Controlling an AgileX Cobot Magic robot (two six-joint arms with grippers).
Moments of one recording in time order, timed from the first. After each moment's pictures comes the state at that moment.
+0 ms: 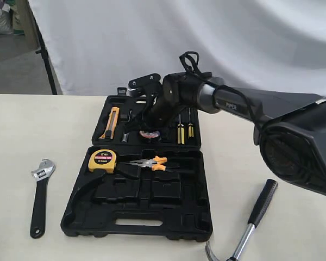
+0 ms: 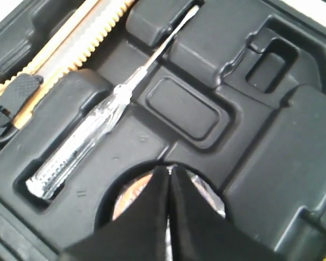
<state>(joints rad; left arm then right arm) 0.09 0.00 0.00 -0.02 0.27 0.00 0.66 2.49 -2.07 0.09 0.60 -0.14</state>
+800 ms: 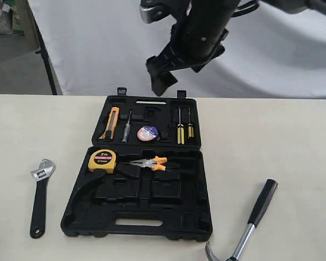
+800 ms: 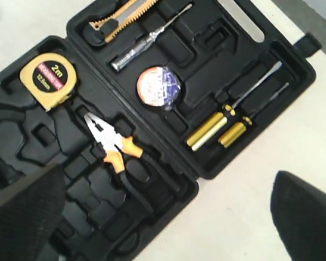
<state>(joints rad) 0.09 0.00 0.00 -0.02 0.27 0.00 0.66 2.01 -2.04 0.00 1.19 -0.28</state>
